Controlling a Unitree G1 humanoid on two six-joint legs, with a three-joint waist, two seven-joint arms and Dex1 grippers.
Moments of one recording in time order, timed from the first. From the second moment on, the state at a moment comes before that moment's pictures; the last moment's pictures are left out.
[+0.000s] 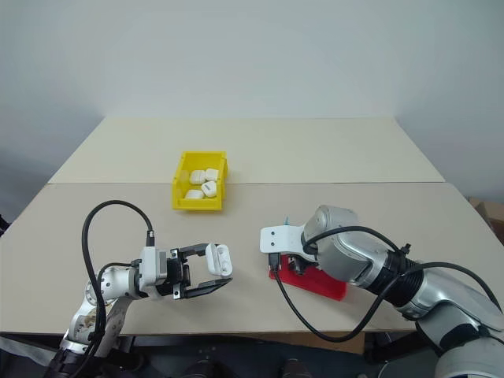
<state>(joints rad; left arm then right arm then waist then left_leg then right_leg) -0.13 0.47 -0.06 -0.14 -0.38 -0.20 -1.15 -0.94 -0.81 0.87 -0.29 -0.19 1.02 1.18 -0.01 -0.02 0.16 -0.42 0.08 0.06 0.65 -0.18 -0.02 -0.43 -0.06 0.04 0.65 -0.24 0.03</state>
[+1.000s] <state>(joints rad) -0.13 0.48 -0.07 -0.14 -0.36 -0.19 -1.13 -0.93 -0.81 0.87 -0.29 -0.21 0.99 1.18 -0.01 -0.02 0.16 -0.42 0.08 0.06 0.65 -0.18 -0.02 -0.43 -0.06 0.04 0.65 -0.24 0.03</state>
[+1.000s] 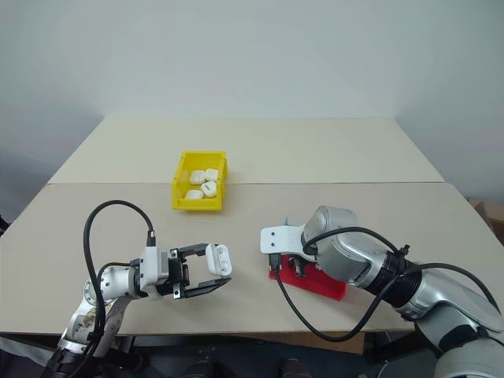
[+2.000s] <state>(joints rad) -0.22 0.48 -0.07 -0.26 -0.50 -0.06 -1.11 -0.76 -0.91 0.33 -0.55 0.01 1.05 1.22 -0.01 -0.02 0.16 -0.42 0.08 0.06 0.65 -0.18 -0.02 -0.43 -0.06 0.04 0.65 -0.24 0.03</state>
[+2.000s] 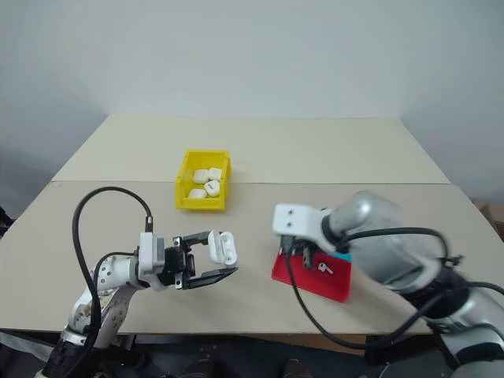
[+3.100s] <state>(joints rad) -0.50 0.54 -0.09 -0.43 -0.66 0.31 -1.05 -0.66 -0.44 -0.23 -0.40 0.78 0.37 1.20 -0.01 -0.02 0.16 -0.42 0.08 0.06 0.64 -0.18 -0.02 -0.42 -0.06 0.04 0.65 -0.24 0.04</state>
